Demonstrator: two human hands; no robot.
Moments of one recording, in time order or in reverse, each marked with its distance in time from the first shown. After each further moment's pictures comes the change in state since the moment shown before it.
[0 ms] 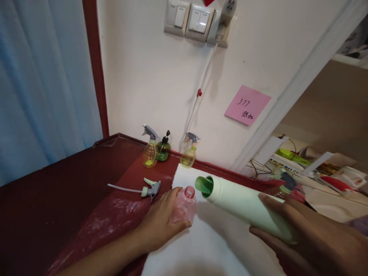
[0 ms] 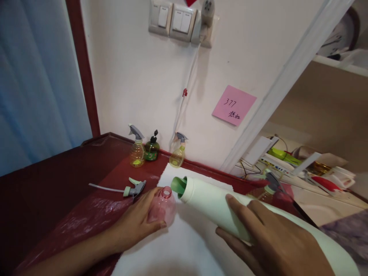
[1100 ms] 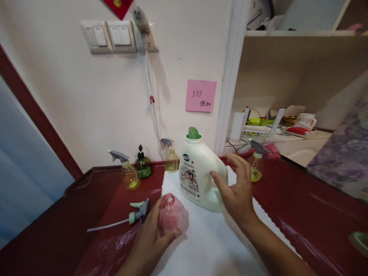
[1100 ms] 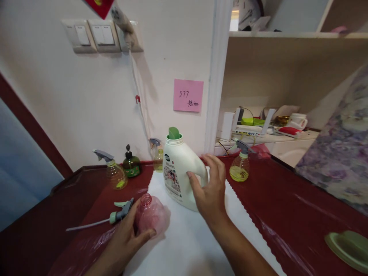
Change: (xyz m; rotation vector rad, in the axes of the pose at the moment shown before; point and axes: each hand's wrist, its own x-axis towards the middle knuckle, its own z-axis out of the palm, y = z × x) left_hand 0.008 -0.008 -0.003 0.030 -0.043 -0.021; right_hand 0.032 -0.047 0.095 0.714 0.638 0.982
